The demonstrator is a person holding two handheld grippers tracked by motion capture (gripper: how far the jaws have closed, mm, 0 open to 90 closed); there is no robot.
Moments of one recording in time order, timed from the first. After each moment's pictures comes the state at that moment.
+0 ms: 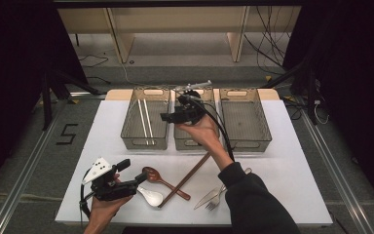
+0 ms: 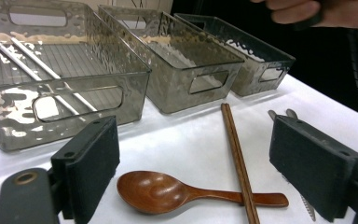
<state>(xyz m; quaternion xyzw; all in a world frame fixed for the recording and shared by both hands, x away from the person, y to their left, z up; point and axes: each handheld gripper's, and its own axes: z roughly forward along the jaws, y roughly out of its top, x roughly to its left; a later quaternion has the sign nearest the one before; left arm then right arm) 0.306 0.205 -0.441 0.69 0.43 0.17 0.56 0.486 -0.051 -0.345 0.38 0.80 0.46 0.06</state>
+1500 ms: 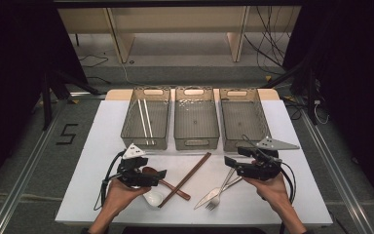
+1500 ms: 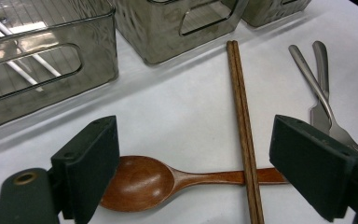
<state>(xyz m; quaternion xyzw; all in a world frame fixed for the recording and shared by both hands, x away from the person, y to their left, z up) 0.349 0.149 -0.430 0.79 0.44 0.11 0.41 0.351 -0.230 -0.406 0.41 0.75 0.51 0.12</state>
